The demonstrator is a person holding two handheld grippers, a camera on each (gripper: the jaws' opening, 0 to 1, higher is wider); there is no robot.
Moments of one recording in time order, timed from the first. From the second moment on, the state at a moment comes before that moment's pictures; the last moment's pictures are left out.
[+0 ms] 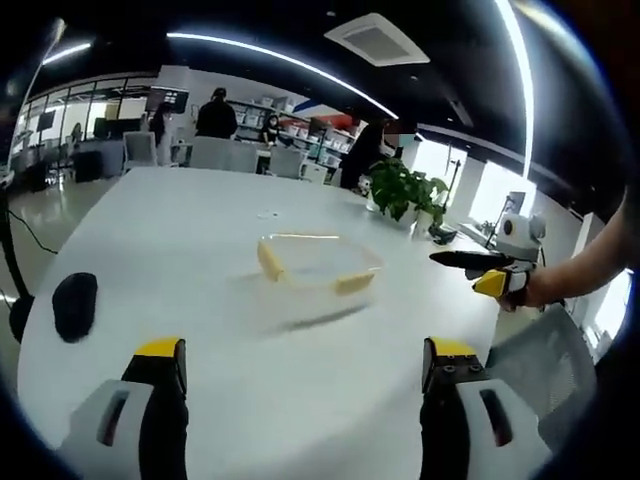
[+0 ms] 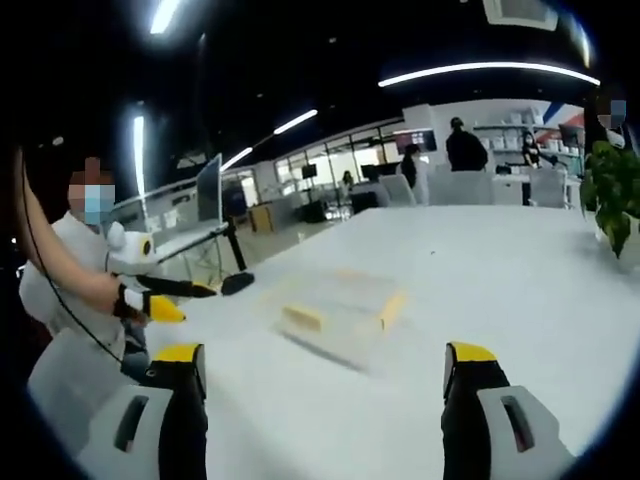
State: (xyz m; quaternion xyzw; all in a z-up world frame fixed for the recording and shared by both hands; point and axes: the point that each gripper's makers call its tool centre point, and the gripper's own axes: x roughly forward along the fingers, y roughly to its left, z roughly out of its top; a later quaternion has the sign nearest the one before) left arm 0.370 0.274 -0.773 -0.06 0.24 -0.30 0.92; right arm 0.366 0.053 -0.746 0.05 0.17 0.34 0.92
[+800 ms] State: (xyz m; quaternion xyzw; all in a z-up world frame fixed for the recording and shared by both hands) left arm 0.352 0.279 -0.757 -0.09 0.18 -0.26 0.94; right arm 0.350 0.054 -0.721 0.08 0.13 0.33 0.93
